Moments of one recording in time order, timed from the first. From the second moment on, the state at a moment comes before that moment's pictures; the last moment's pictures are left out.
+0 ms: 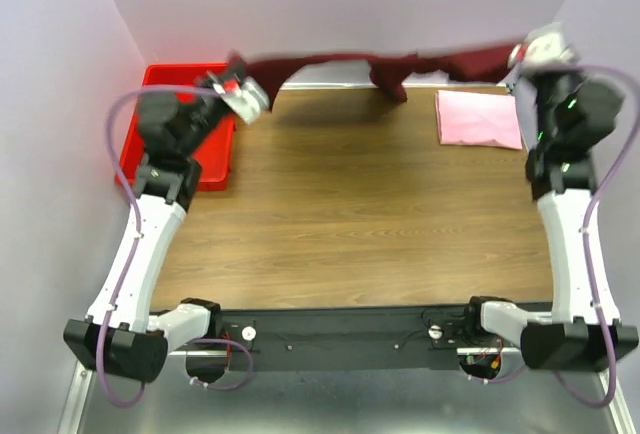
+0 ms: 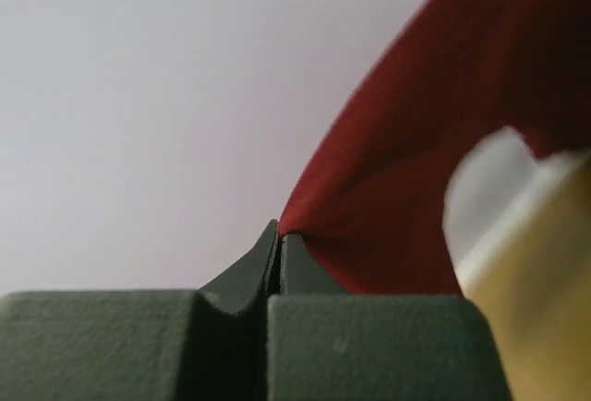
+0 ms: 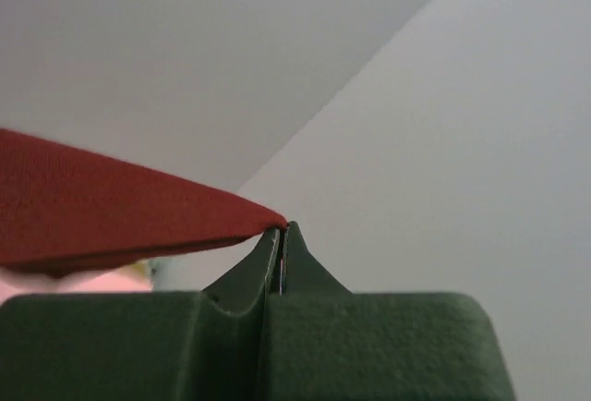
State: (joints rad) left arm -0.20 1.17 1.38 0.11 0.41 0.75; right arm -0.07 1.21 1.47 0.15 0.05 -0.78
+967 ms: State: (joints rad) left arm -0.42 0.93 0.56 -0.61 0.55 1.35; right arm -0.07 0.45 0.64 -1.21 -0.47 -1.62
